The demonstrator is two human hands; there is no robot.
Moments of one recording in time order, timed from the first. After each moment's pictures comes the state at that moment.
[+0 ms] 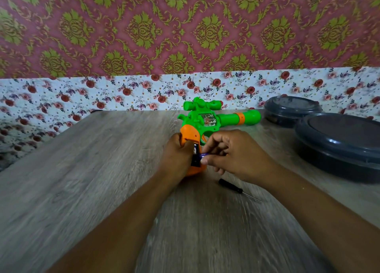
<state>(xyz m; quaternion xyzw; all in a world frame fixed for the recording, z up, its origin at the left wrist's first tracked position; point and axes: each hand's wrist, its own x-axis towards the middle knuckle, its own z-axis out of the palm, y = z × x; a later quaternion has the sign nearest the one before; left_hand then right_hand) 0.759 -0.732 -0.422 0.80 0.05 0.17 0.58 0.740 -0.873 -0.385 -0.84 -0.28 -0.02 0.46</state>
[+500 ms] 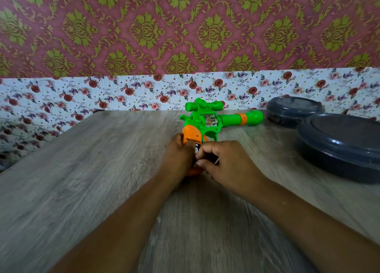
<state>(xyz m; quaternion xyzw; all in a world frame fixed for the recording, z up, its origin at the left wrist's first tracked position) 0.763 -0.726 -0.428 0.77 0.05 0.13 0.63 0.734 -0.855 -0.403 -0.86 -0.33 -0.14 0.36</state>
